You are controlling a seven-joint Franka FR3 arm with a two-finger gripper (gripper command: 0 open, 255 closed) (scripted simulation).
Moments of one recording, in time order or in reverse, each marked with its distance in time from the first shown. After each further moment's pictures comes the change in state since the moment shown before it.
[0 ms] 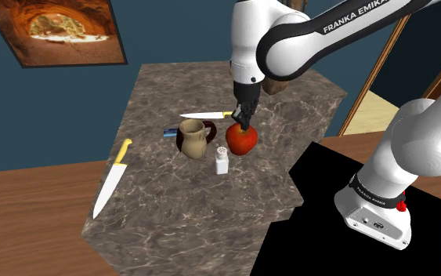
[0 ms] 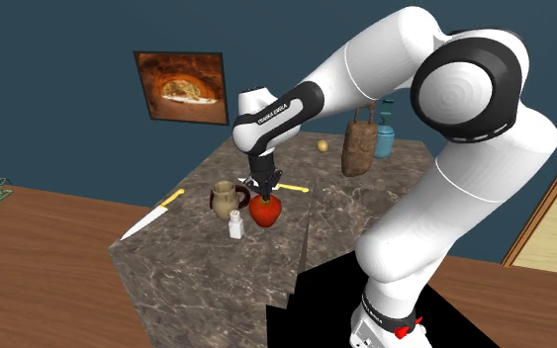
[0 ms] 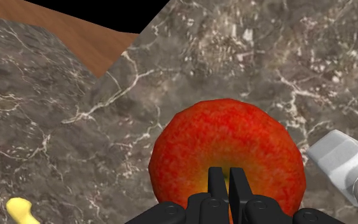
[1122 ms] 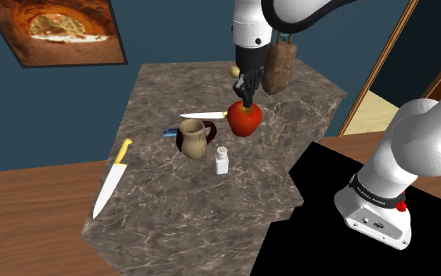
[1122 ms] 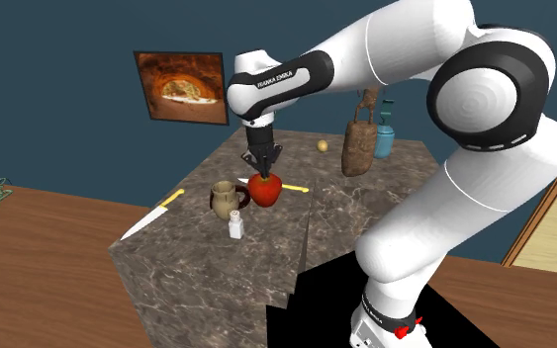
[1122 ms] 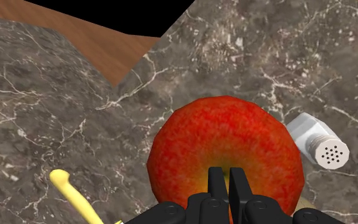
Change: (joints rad) arm 0.003 -0.075 -0.020 0.162 0.012 -0.234 -0.022
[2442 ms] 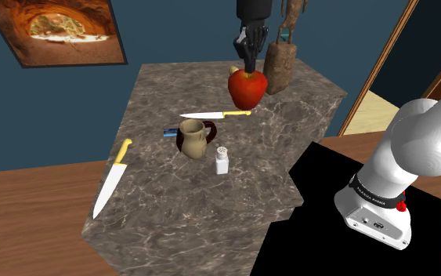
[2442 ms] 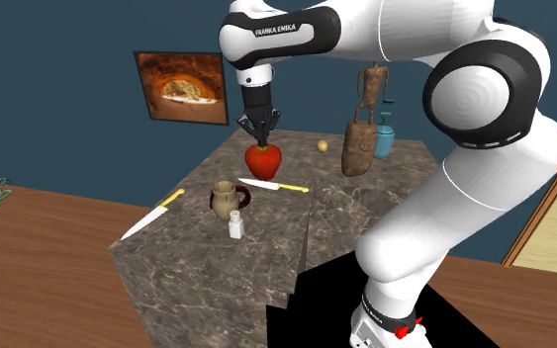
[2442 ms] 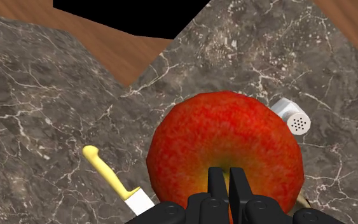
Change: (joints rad) arm -0.009 0.013 -0.014 0.276 -0.011 -0.263 -0.010
